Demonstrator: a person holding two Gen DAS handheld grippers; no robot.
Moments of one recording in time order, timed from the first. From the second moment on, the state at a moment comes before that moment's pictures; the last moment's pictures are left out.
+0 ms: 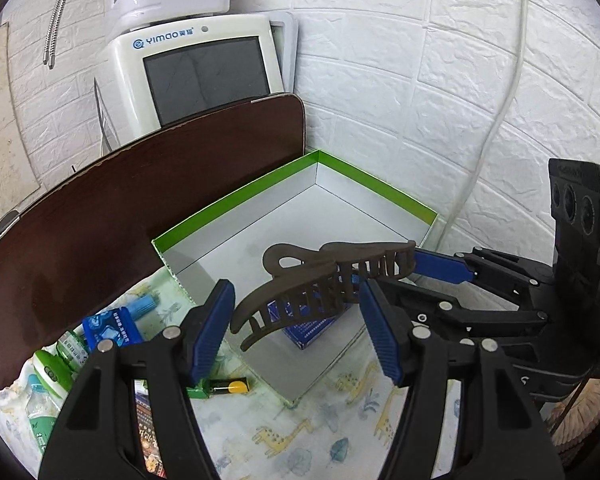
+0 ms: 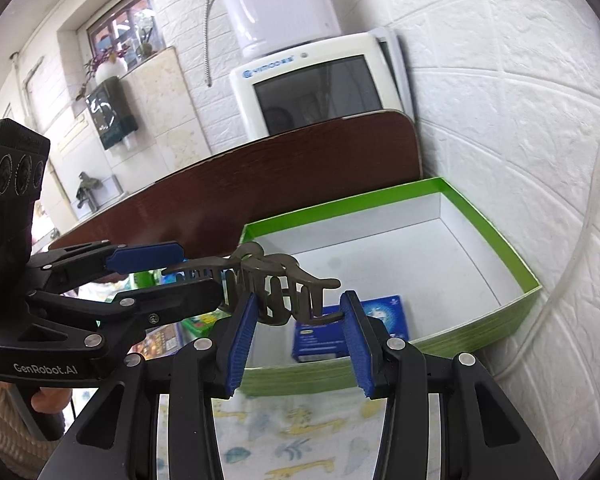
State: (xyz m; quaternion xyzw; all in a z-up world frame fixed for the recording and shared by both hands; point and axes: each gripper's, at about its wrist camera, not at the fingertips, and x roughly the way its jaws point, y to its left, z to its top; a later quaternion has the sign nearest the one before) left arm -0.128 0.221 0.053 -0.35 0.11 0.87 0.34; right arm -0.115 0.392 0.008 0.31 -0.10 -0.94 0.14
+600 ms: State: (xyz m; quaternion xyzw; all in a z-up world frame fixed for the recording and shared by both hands) left arm -0.182 0.269 0.032 -0.38 0.12 0.84 0.36; right arm -0.164 0.434 -0.019 0.33 -0.14 -0.93 0.10
